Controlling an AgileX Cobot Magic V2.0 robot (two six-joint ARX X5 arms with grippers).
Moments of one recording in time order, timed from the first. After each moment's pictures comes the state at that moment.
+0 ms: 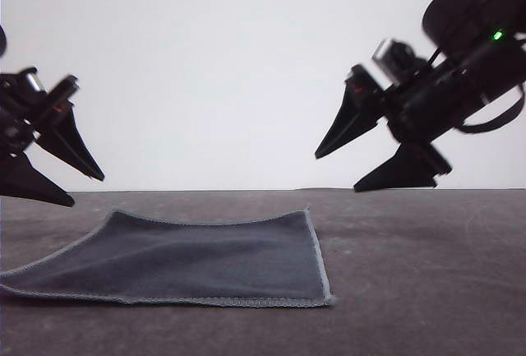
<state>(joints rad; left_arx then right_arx) 0.03 1.65 0.95 -0.22 0.65 -0.17 0.26 1.70 0.93 0.07 -0.66 0.30</state>
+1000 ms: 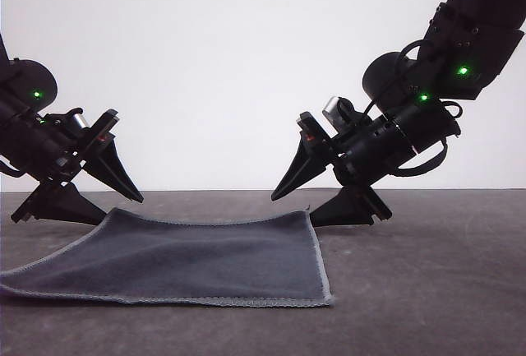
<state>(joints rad) -0.02 1.92 1.17 -0.27 0.73 -0.17 0.32 1.99 1.15 0.06 -0.73 0.39</state>
